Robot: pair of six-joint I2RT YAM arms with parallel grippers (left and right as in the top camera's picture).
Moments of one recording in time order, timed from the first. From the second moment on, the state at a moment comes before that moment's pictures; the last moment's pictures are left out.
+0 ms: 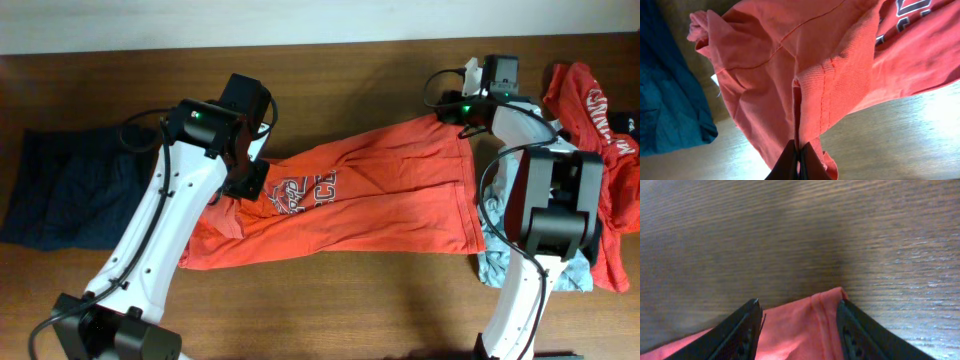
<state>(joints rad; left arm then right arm) -0.36 1.70 1.68 -1.43 -0.16 0.00 -0.14 2.29 1.65 -0.36 -0.27 0.10</state>
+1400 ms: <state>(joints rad) -0.36 1.70 1.68 -1.52 -0.15 0.00 -0.14 2.06 1.66 -0.93 -0.12 -0.03</state>
